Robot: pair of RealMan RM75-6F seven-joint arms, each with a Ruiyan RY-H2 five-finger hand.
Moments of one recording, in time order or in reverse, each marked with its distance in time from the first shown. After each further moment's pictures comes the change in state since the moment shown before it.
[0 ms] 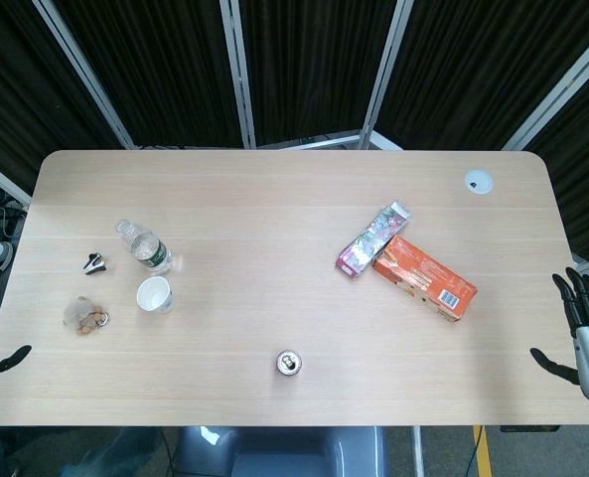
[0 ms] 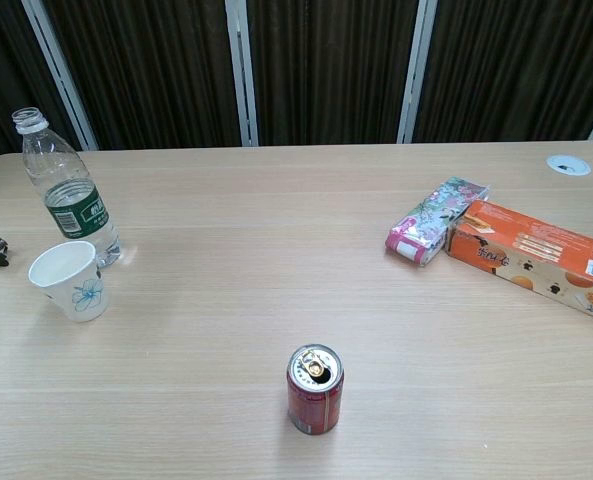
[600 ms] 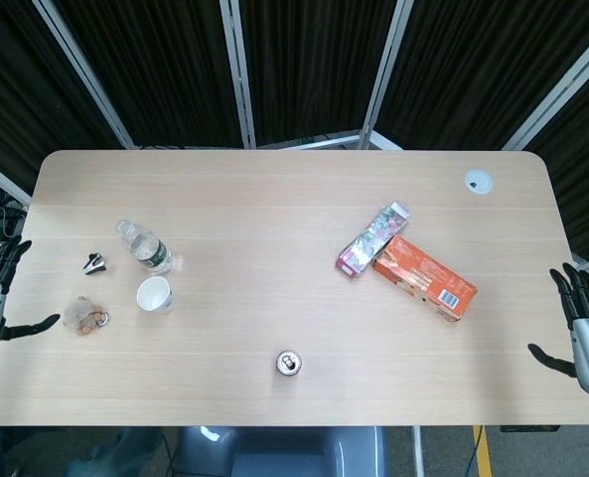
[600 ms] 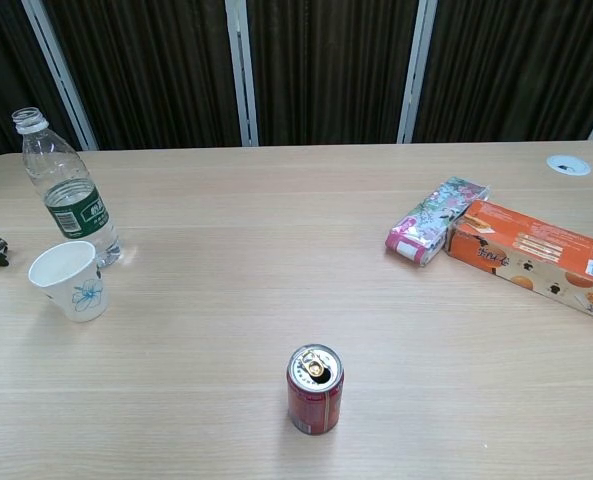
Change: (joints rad) left arm -0.164 -0.099 -0.106 0.141 -0.151 -0.253 -0.220; right arm 0.031 0.012 0.019 -0.023 0.055 -0.071 0.002
